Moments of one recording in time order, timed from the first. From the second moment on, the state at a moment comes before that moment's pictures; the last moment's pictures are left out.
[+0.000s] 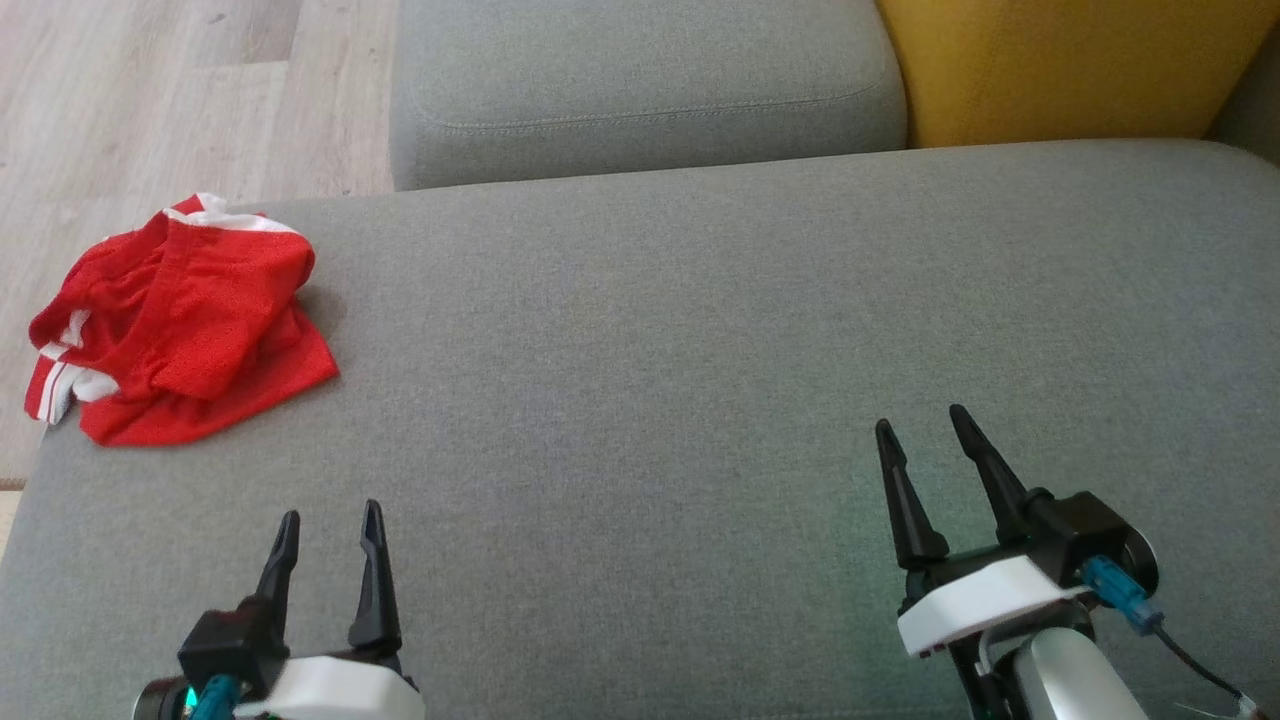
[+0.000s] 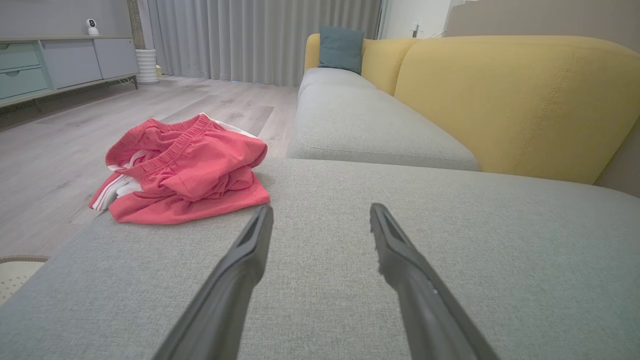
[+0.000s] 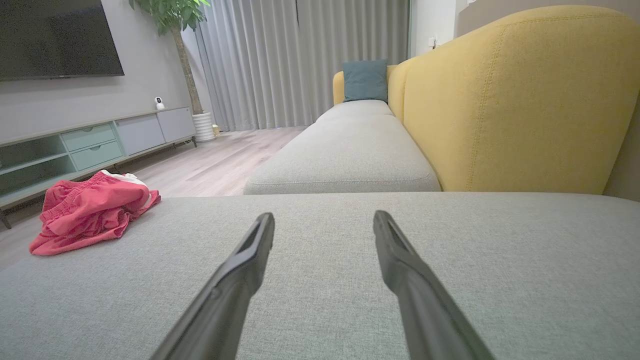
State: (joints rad) left arm 0.16 0.04 -0.11 0.09 -0.16 0.08 -0.25; right arm -0.08 -0.04 0.17 0.34 0.12 0.12 -0.25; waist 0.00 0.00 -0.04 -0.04
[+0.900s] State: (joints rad) left arm 0.20 0.05 -0.11 0.06 -0.13 0.07 -0.25; right arm -0.06 -0.04 0.17 0.30 0.17 0.12 -0.25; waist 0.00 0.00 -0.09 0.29
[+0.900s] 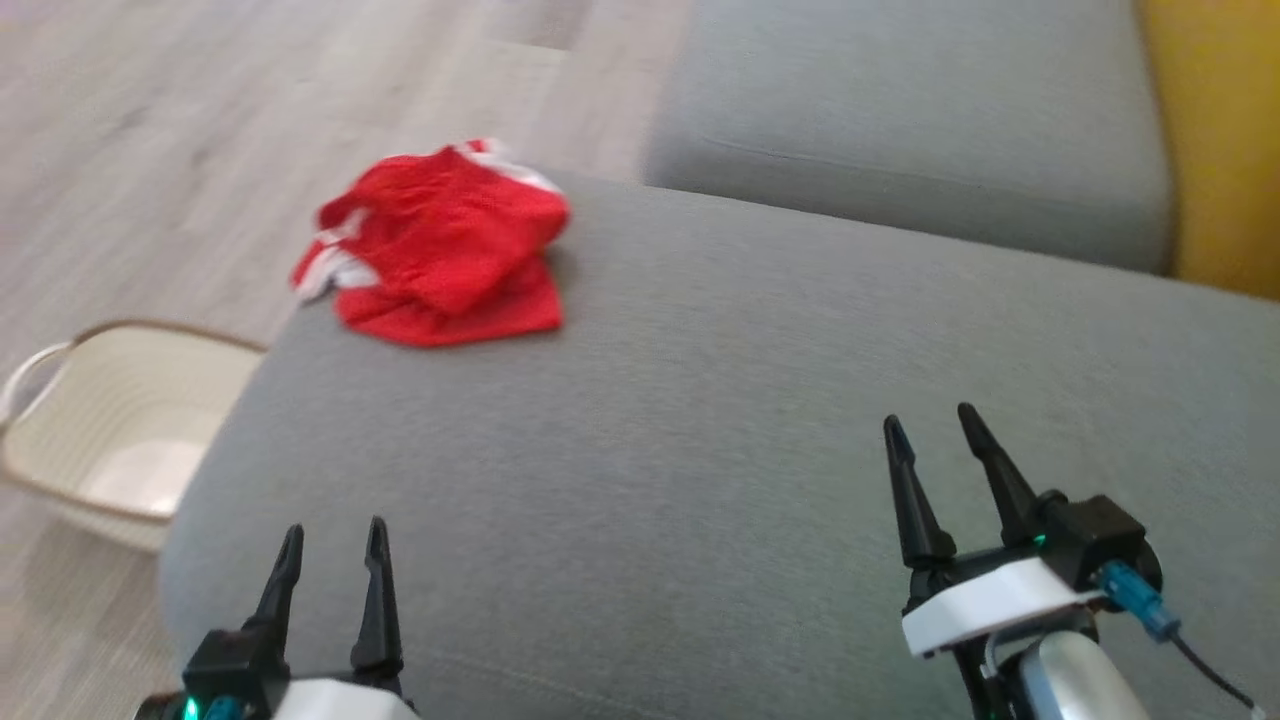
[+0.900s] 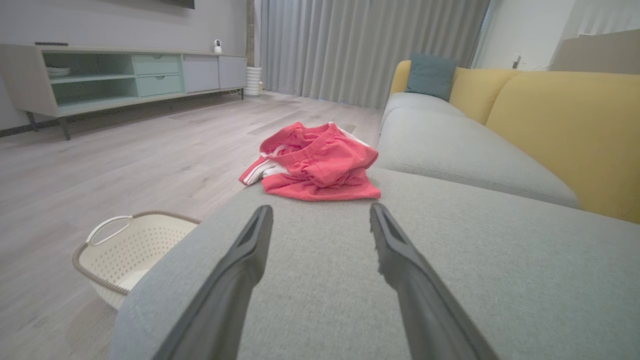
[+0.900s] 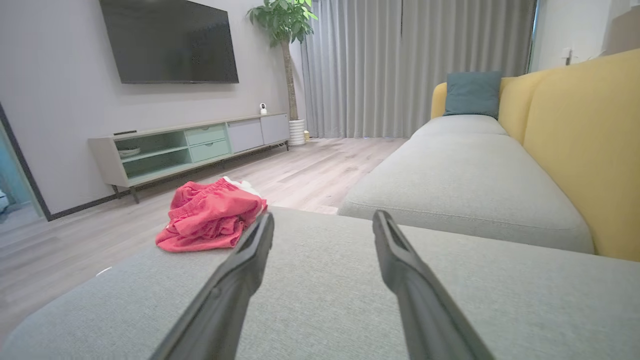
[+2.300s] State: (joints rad) left arm -0.49 0.35 0.03 0.11 -0.23 -0.08 0.07; right arm -0.21 -0.05 0.13 0.22 0.00 0.12 -0.25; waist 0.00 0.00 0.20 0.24
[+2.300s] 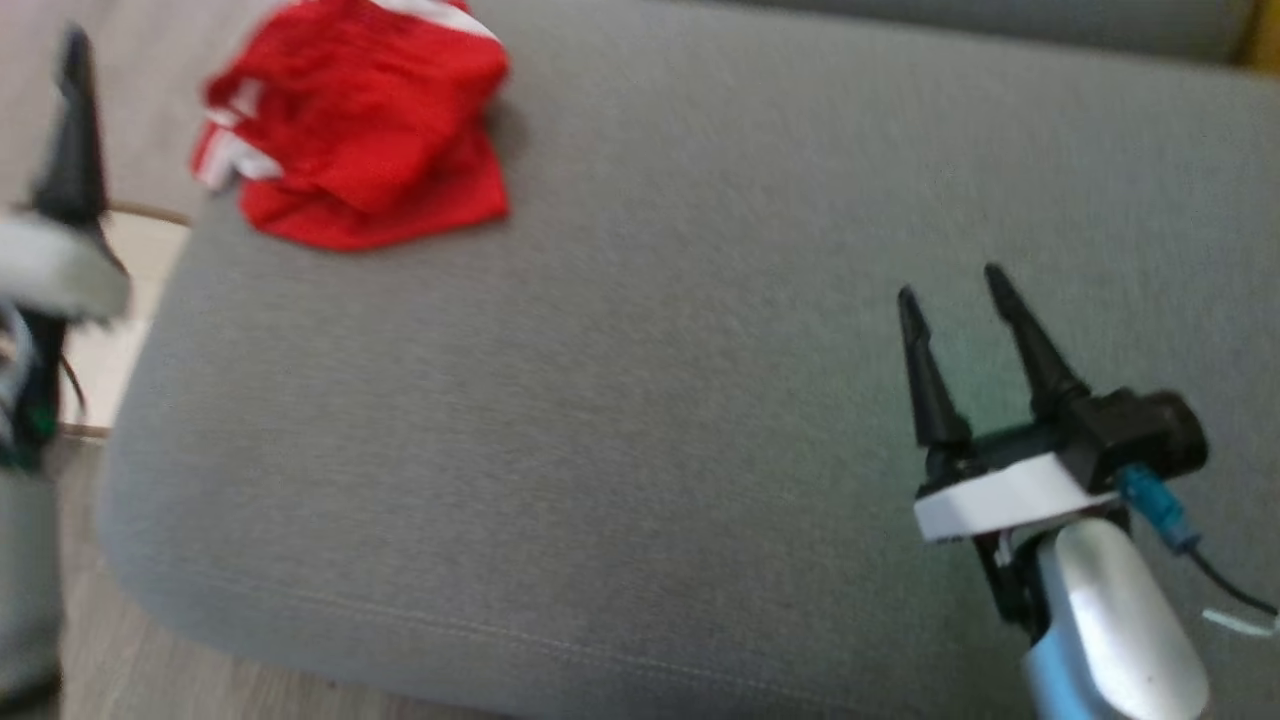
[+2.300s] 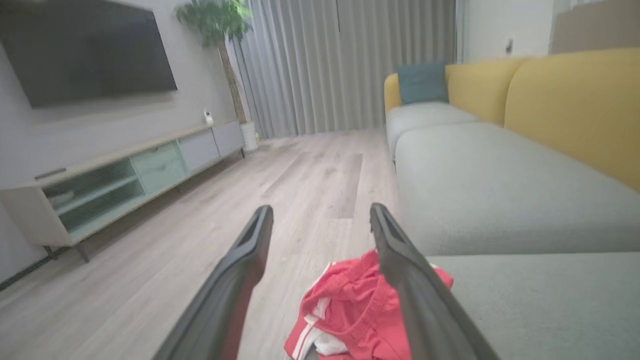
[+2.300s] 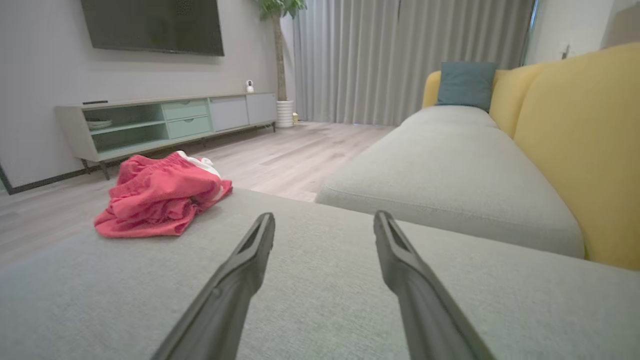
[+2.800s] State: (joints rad) left arm -0.91 0.42 -0.03 0.59 -0.30 -0.12 0.31; right arm -0.28 -0.05 0.11 0.14 -0.02 0.12 -0.25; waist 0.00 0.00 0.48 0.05
